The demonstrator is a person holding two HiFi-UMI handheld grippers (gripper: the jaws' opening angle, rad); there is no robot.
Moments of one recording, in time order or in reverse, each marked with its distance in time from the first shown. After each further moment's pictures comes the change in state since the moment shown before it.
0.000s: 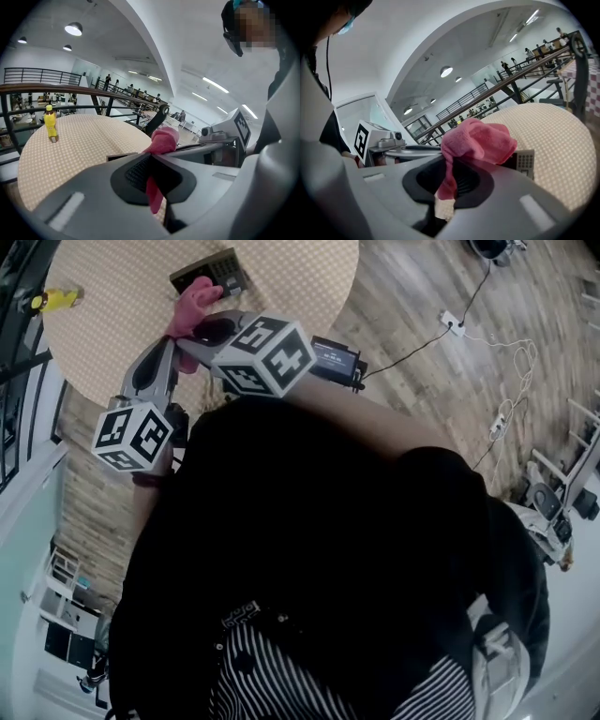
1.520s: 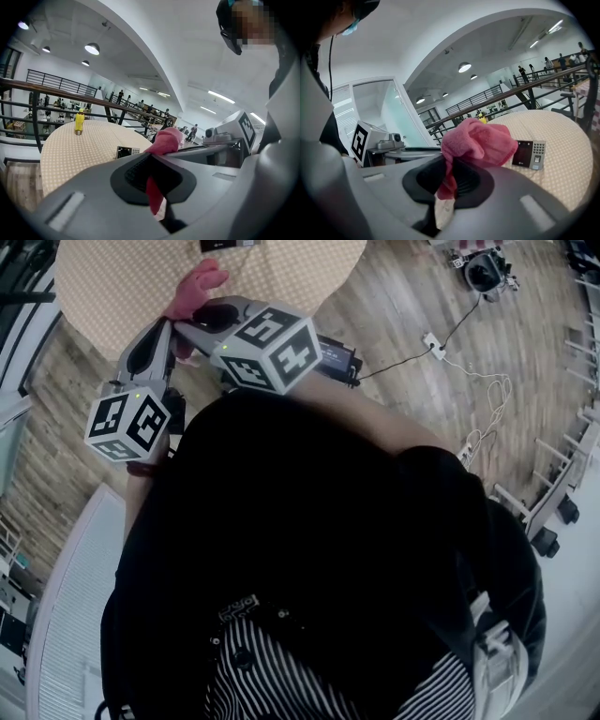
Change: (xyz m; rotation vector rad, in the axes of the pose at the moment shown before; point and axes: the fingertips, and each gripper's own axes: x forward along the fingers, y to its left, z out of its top) left arm -0.106 -0.025 -0.073 -0.075 -0.190 0.117; right arm -0.010 0.100 -0.079 -0.171 0.049 0.037
